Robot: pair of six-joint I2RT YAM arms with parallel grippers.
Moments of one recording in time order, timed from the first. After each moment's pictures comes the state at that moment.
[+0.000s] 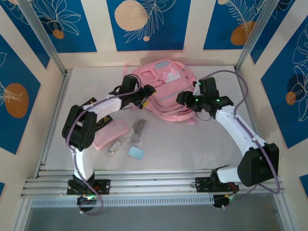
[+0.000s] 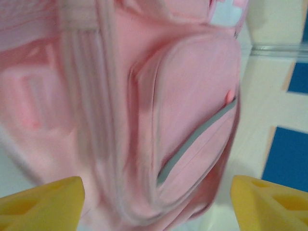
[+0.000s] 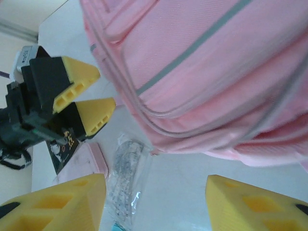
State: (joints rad) left arm -0.45 1.89 1.34 -0.16 0.43 -1.14; right arm 0.30 1.37 1.14 -0.56 -0.33 0.63
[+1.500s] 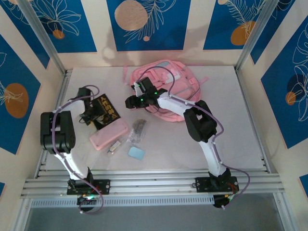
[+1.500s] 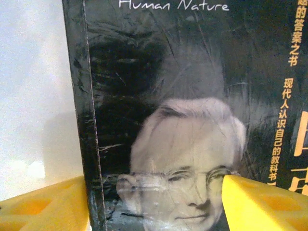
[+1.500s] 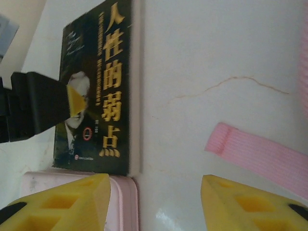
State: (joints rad) left arm 0.03 1.81 1.13 -0.57 0.08 -0.53; right arm 0.69 2.24 1.78 -0.35 -0.38 0.44
